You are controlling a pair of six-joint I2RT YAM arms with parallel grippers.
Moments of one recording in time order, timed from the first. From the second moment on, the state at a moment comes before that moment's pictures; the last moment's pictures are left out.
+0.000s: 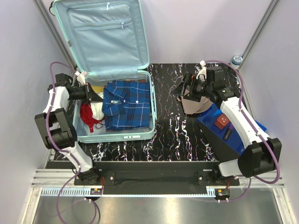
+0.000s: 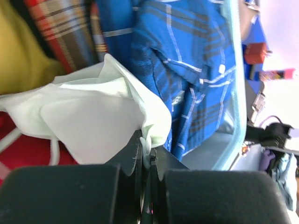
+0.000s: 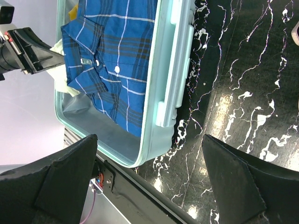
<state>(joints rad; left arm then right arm) 0.33 1.75 1.39 -0.85 1.00 0.19 0.25 1.39 1.27 -0.48 -0.52 0.56</state>
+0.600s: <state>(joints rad) 0.39 1.91 1.43 -0.92 1.08 0.26 0.25 1.35 1.26 -0.48 -0.52 0.58</state>
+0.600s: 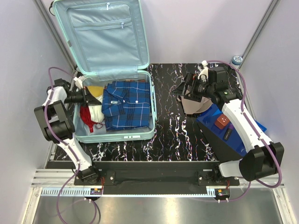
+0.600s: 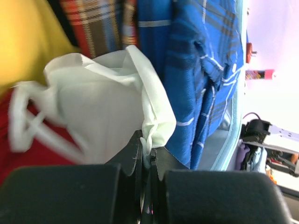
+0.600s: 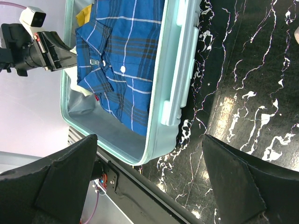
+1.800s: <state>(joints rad) 0.48 1.63 1.46 -0.88 0.29 -0.09 0.25 1.37 1.26 -0.51 -0.44 0.52</state>
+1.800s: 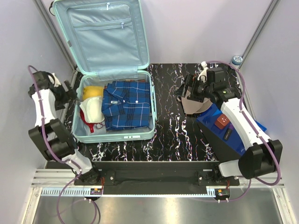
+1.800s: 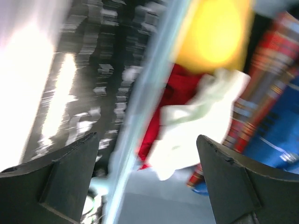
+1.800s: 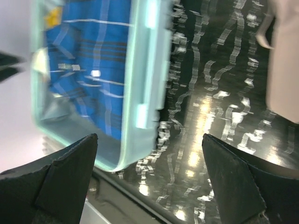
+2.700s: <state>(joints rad) -0.36 1.60 1.71 -0.79 -0.07 -0.23 -0.06 1.83 1.39 -0.67 -0.06 0.46</state>
